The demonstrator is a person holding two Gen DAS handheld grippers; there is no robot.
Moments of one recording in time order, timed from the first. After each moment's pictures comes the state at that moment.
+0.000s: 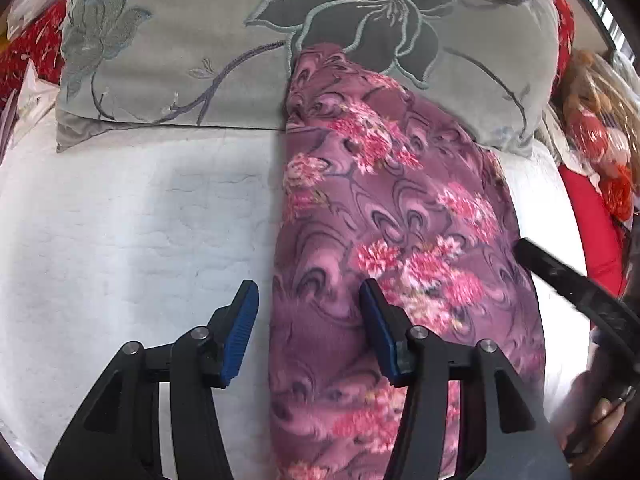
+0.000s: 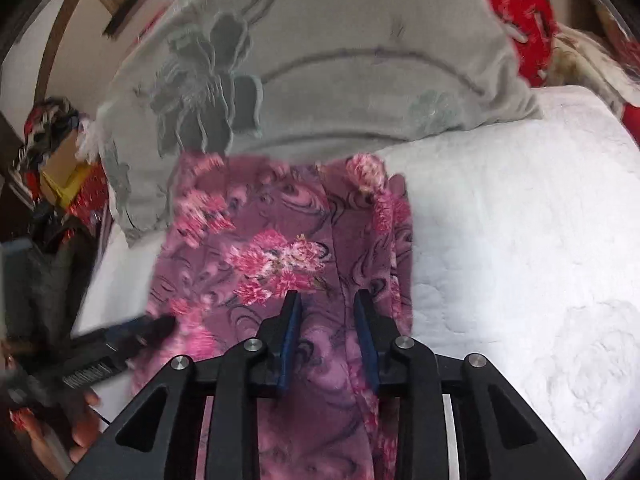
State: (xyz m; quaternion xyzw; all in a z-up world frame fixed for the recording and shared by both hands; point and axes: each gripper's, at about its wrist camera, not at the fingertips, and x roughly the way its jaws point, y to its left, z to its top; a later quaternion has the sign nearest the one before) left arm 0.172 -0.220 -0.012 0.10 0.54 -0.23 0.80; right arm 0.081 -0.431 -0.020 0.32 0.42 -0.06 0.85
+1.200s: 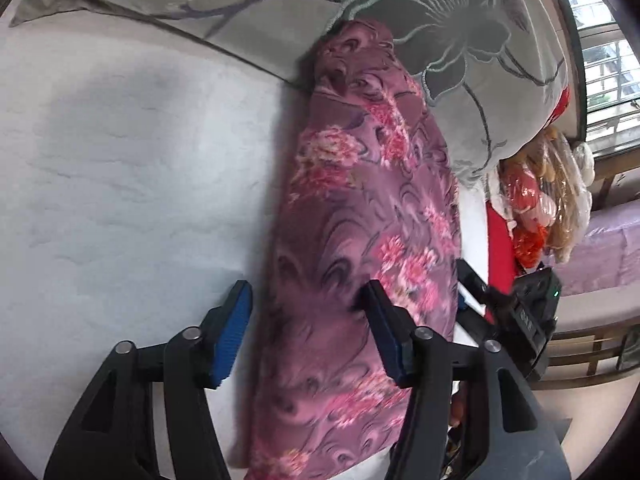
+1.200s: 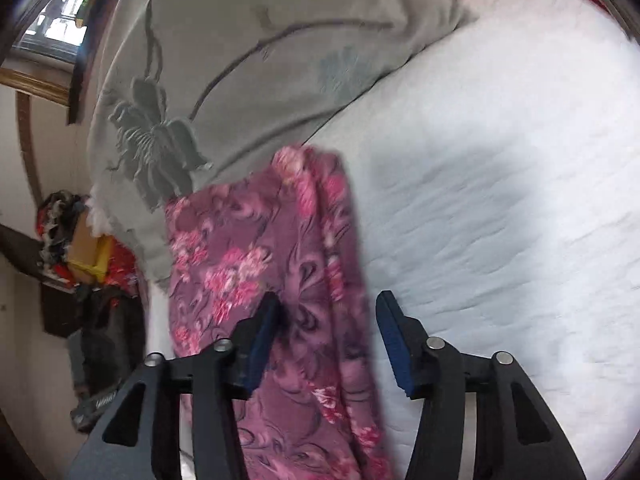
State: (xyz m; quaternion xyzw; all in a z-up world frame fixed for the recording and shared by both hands) left arm 0.225 -0.152 -0.034 -0.11 0.64 -0.33 0.68; right arm 0.059 -0.470 -0.064 0.48 0.40 -0.03 0.78
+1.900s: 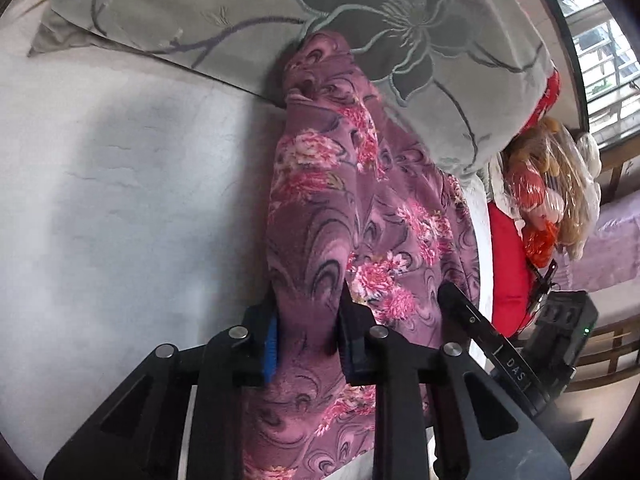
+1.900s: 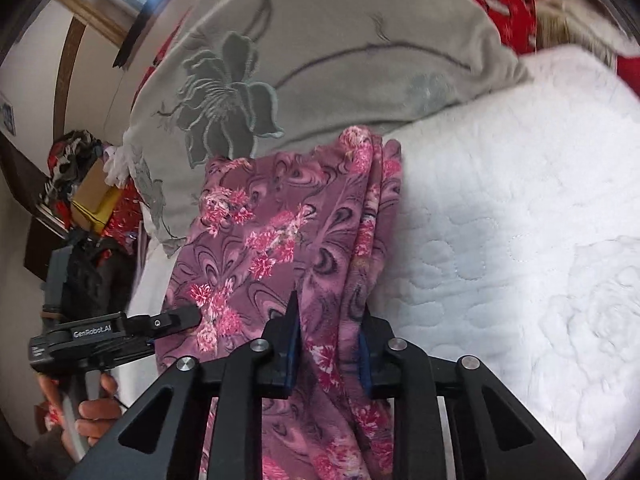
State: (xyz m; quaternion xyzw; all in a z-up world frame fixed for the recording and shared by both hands) left arm 0.195 -0.185 -0.011 -0.08 0.62 -0.30 0.72; right arm 0.054 -0.412 -0.011 0.35 0.40 -0.04 0.85
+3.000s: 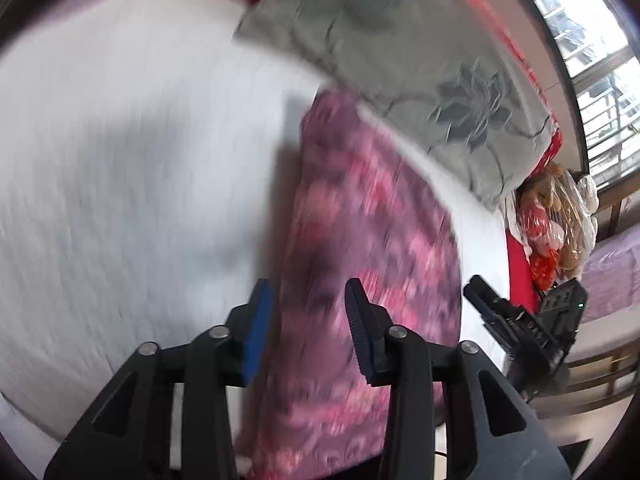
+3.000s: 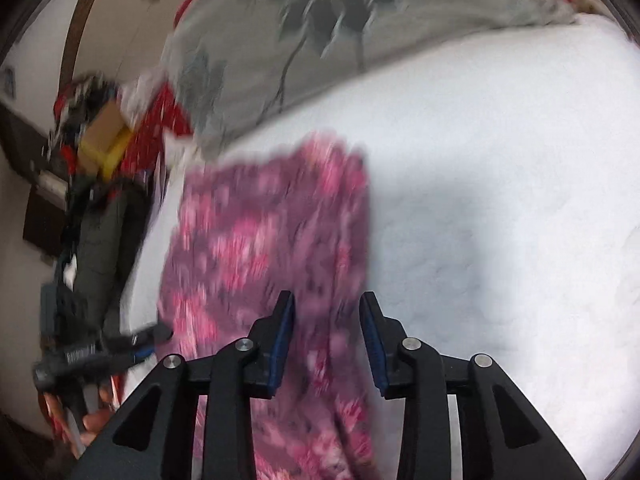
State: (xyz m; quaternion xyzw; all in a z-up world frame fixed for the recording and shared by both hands) left arm 0.189 0.018 0.002 -0.12 0.57 -0.26 0.77; right arm 0.051 -0.281 -0.004 0.37 0.42 -0.03 0.83
